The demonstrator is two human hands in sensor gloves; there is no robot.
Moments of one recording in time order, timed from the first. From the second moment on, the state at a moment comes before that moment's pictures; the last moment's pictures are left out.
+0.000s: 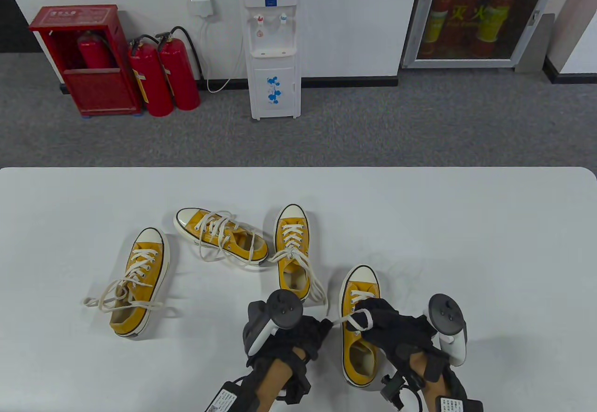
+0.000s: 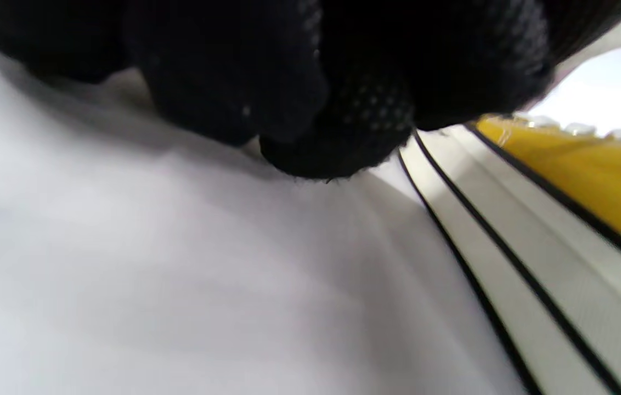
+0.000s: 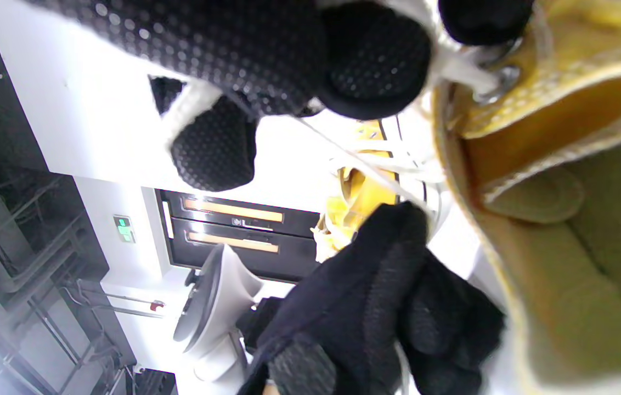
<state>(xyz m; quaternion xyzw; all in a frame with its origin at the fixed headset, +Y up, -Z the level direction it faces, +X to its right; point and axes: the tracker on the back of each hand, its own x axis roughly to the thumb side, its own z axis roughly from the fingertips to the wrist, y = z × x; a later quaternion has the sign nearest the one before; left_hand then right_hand) -0.069 -0.779 -0.299 -0.17 -0.07 0.28 0.94 0.187 -0.754 -0.281 0.14 0.12 0.74 0.65</state>
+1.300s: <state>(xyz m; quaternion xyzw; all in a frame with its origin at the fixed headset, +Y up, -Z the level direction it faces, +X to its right) -0.066 -0.770 -0.287 -0.12 -0.10 0.26 0.95 0.204 -0.737 -0.274 0.06 -0.01 0.83 0.56</state>
